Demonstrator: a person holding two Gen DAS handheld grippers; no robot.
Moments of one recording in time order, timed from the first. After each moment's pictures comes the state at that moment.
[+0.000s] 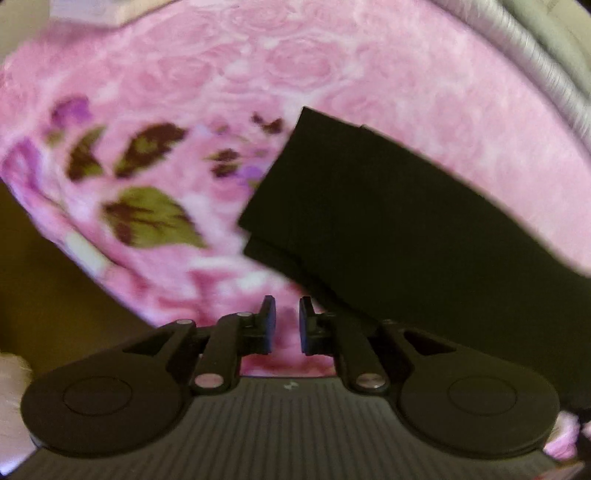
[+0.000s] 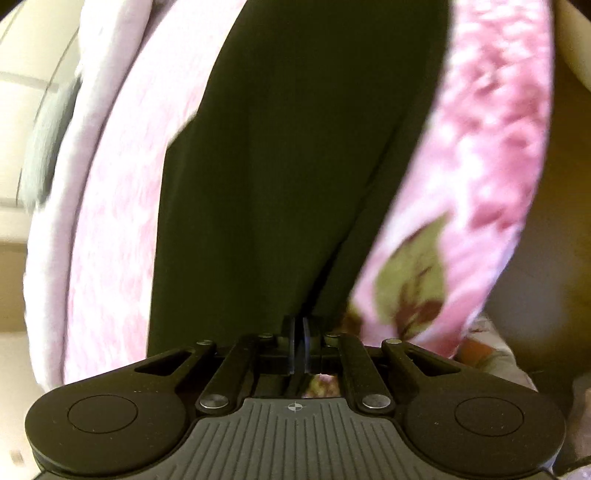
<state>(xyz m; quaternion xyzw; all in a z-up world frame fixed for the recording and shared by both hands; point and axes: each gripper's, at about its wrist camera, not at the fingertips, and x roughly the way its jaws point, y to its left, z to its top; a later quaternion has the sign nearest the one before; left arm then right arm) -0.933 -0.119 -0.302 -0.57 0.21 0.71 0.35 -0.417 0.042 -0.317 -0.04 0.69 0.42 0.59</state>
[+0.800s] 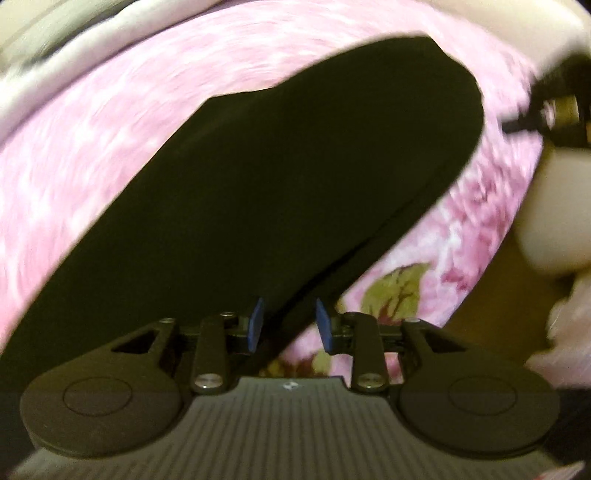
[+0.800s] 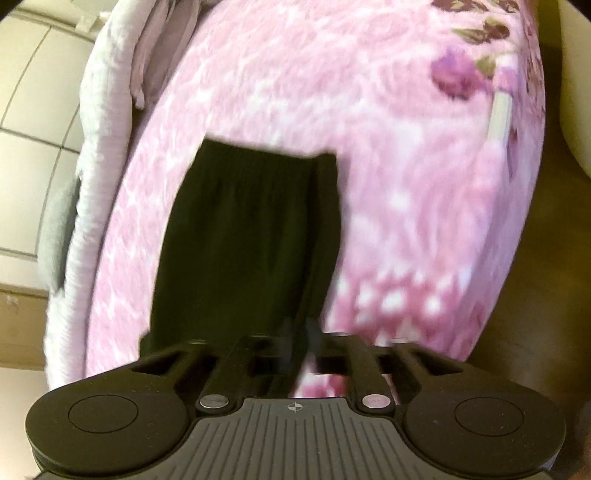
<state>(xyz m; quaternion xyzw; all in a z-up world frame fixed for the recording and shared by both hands) -0.493 0.004 -0.310 -0.24 0.49 0.46 0.70 -0.118 0.097 -0.312 0.01 0.66 0.45 0.60</state>
